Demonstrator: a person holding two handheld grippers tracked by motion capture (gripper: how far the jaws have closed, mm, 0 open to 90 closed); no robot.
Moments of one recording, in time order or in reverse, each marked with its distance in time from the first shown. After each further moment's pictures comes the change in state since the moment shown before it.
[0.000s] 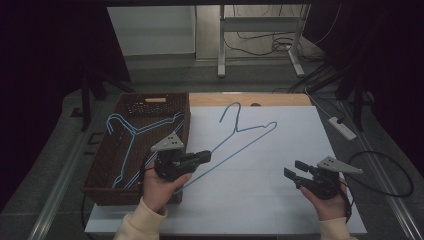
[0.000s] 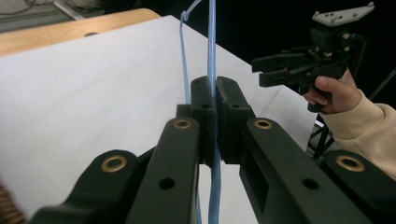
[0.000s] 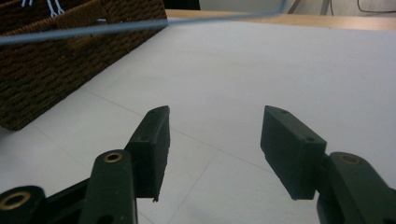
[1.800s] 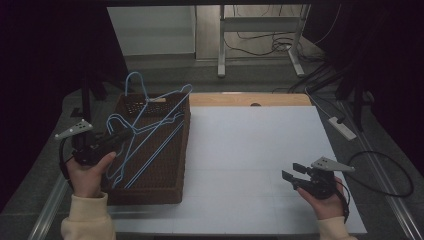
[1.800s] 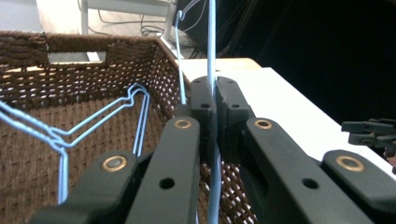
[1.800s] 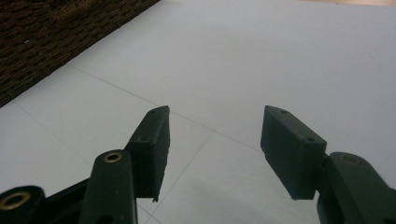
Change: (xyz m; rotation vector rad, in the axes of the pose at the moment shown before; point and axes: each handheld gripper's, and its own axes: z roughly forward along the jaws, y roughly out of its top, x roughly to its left) left arm 0.101 -0.025 -0.141 -0.180 0.300 -0.188; right arm -0.003 -0.006 0.010 0.076 -0.016 -0.026
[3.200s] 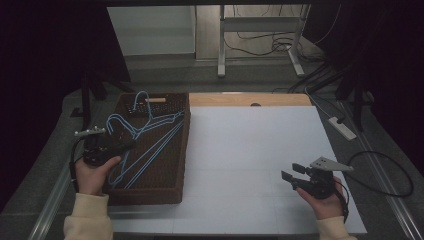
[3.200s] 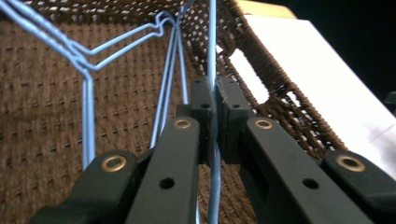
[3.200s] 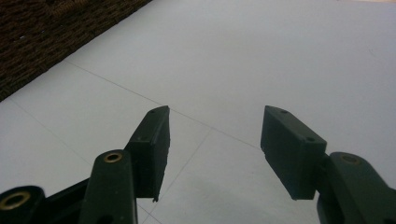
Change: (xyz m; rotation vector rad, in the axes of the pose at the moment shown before) left arm 0.042 -0.027 0.033 0.219 0.056 -0.126; right arm 0.000 0.000 0.002 0.012 -0.004 -0.004
